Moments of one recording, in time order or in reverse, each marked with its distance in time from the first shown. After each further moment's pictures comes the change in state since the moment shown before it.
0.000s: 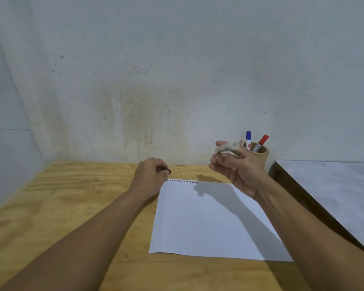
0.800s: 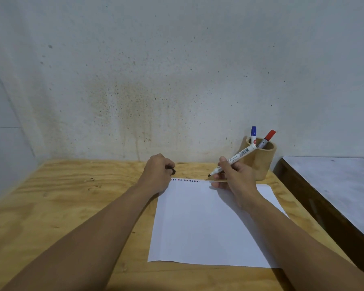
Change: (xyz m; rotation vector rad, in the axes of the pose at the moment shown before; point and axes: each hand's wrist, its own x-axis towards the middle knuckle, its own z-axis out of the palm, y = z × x) left_hand 0.027 -0.010 0.027 0.214 -0.088 0.036; right_hand 0.027 0.060 -0.020 -0.367 0.415 -0.057
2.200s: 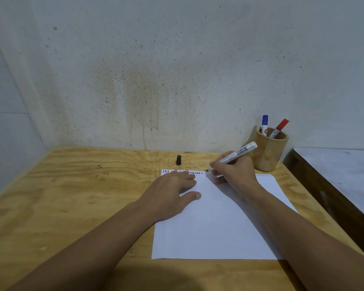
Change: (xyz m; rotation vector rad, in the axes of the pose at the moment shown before) left_hand -0.075 0.002 -0.007 0.108 -0.244 0.393; right_hand -0.002 0.009 0.015 -0.289 -0.026 -0.081
